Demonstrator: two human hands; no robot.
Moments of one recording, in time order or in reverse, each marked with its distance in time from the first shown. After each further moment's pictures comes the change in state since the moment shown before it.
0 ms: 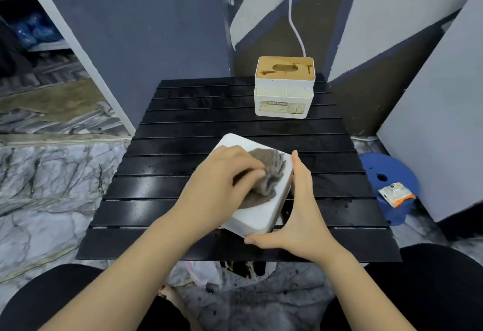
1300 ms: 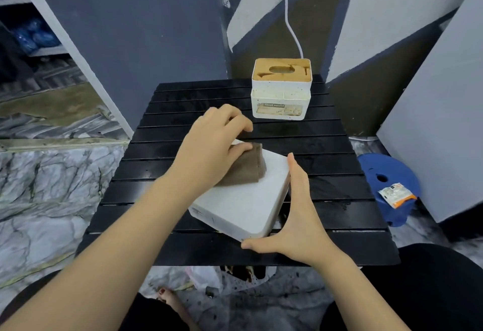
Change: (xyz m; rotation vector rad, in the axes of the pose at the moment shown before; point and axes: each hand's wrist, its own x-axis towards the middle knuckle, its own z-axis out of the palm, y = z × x) left_hand 0.054 -0.014 -0.016 0.420 -0.028 0.096; right_hand 0.001 0.001 0.000 -0.022 0.015 0.006
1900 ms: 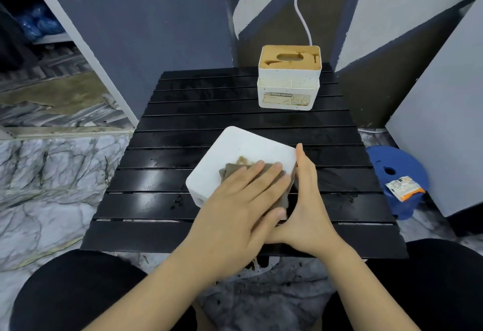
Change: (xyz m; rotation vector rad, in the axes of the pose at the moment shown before) left_hand -0.091 0.053 0.026 -0.148 -0.171 0.077; right_hand 0.001 0.009 0.001 0.031 0.019 -0.025
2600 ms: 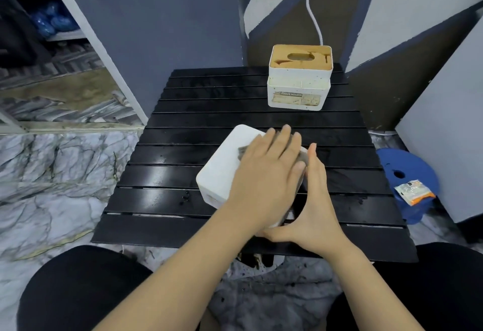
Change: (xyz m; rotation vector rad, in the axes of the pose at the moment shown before) left_hand 0.066 -0.002 0.018 0.122 0.030 -0.190; right_hand 0.003 -0.003 0.004 -0.075 0.006 -0.013
